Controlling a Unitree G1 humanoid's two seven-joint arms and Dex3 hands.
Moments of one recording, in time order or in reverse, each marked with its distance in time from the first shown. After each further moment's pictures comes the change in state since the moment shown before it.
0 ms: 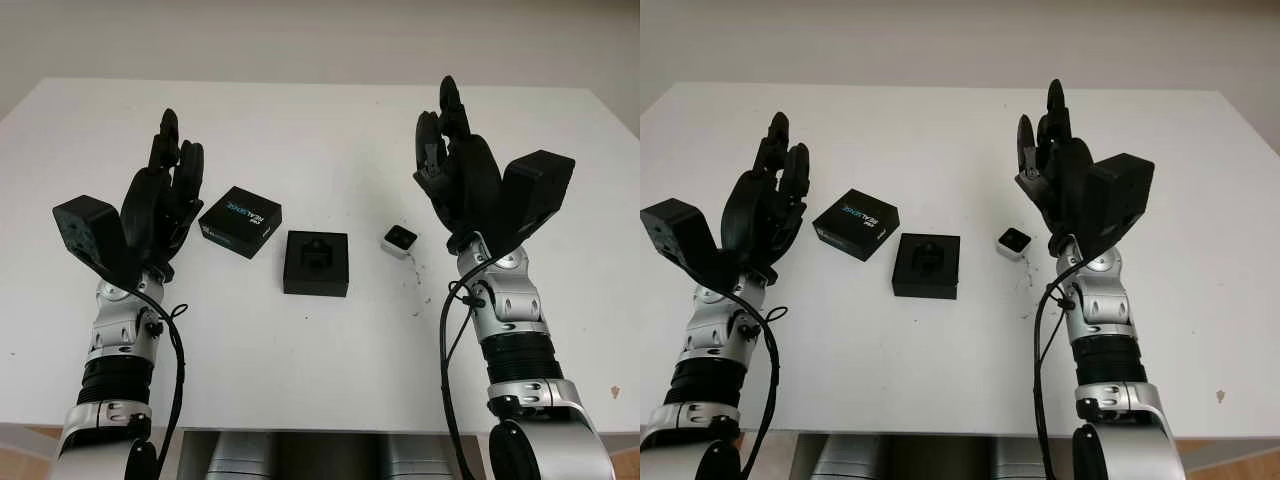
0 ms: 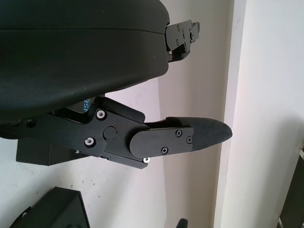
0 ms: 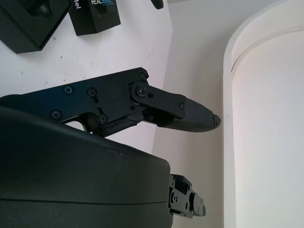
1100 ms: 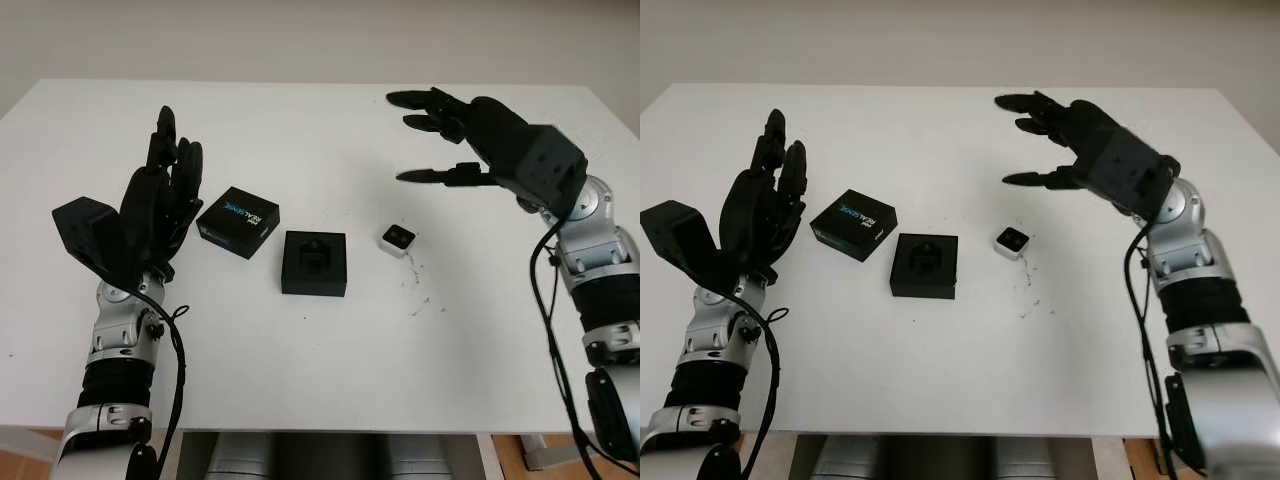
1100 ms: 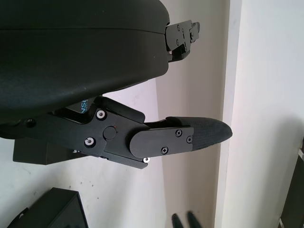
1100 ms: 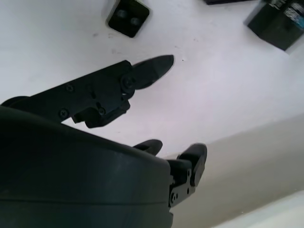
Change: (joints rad) left arm 0.017 -0.003 -0.013 -0.032 0.010 -0.006 0.032; right arm -0.227 -0.485 0.312 0.305 -0.545 -0.393 0.242
